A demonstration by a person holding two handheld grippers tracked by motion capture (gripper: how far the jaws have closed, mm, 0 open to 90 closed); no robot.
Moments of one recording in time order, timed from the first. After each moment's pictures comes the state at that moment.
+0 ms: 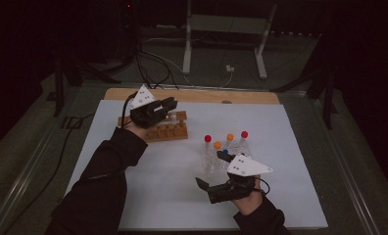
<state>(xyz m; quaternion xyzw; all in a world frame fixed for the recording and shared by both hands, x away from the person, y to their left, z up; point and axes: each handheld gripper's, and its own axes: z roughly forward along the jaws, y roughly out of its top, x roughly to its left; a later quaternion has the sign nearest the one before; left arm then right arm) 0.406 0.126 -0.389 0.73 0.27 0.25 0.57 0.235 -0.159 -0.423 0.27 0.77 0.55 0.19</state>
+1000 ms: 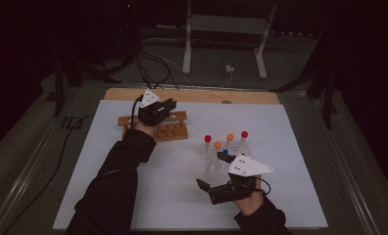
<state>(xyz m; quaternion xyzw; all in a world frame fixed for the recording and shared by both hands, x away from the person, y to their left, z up) 0.450 0.118 -0.449 0.72 0.35 0.25 0.55 0.235 -0.161 -0.424 0.26 0.77 0.55 0.19</state>
